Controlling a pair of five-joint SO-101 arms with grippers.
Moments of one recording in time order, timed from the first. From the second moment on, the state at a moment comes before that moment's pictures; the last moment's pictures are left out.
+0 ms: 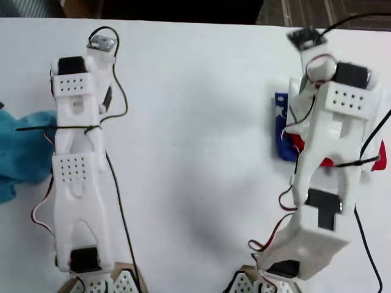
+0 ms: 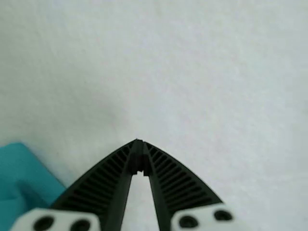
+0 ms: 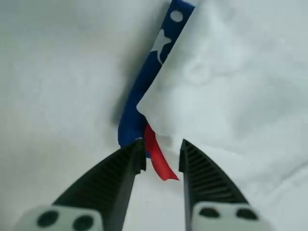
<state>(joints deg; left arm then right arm) -14.6 64.5 -76.4 101.4 -17.6 11.1 11.6 -18.8 90.4 36.8</state>
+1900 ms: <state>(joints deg) -42.1 58.9 -85.0 101.4 -16.0 -0.2 -18.1 44.4 58.5 31.6</state>
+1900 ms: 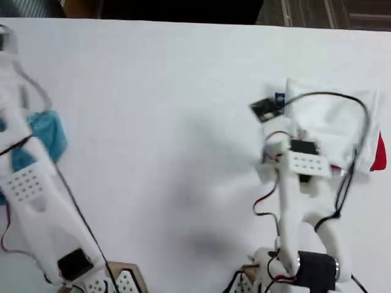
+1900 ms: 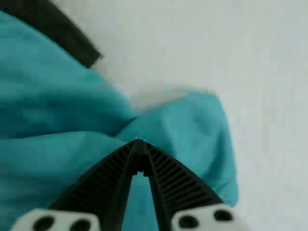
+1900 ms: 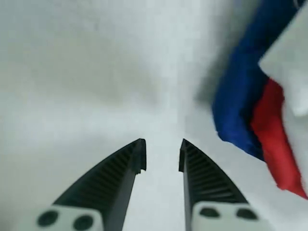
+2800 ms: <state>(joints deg) -55.6 56.8 -55.6 101.3 -28.2 -21.4 -18.1 55.5 38.1 24.7</state>
